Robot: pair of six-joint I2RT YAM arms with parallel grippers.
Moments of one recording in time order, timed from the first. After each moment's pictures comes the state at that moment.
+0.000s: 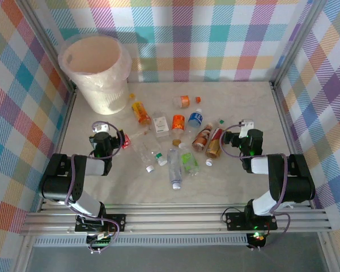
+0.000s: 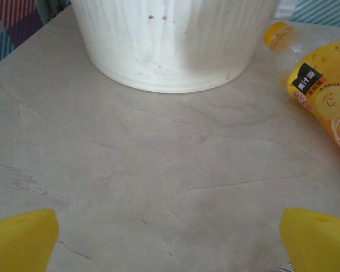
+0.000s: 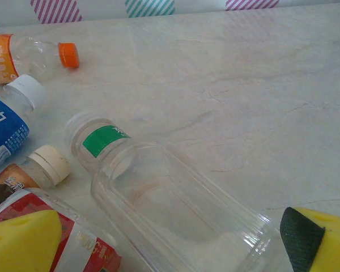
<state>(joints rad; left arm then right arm) -0.08 1.56 0.40 0.75 -0.26 -0.15 0.02 1.53 0.40 0.73 -0.09 0.04</state>
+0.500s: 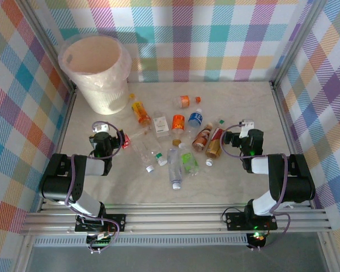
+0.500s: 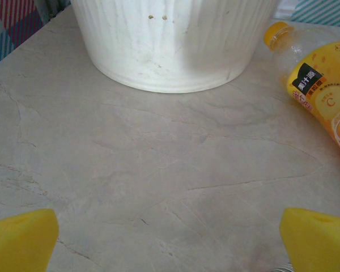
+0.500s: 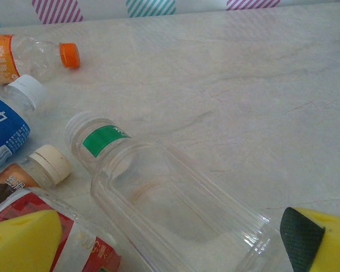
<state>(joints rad) -0.08 1.56 0.40 0.75 -0.26 -0.15 0.01 1.53 0.40 0.73 -0.11 0.05</state>
